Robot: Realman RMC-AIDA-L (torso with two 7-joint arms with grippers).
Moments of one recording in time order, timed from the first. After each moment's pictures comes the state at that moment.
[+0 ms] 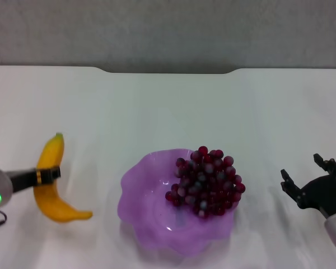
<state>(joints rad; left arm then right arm) -0.14 -2.04 -1.49 -1.31 2.70 -0.60 -0.07 0.26 2.01 0.73 0.50 -2.29 -0.80 -0.35</state>
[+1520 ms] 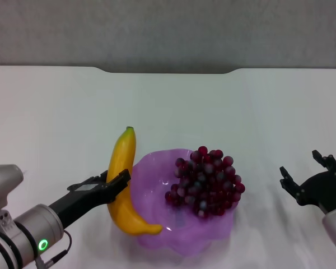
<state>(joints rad) -0.07 -2.05 -1.26 -0.95 0.75 -0.51 1.70 0.28 2.01 0.73 0.48 -2.29 -0.80 -0.36</state>
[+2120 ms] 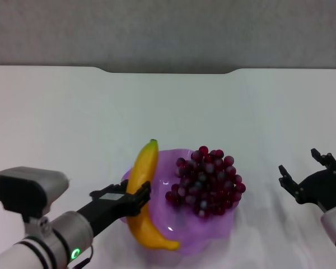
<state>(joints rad) -0.06 -2.05 -1.05 -1.09 0.64 -0.22 1.87 0.29 2.01 0.73 0.48 -2.29 -0.80 -0.36</state>
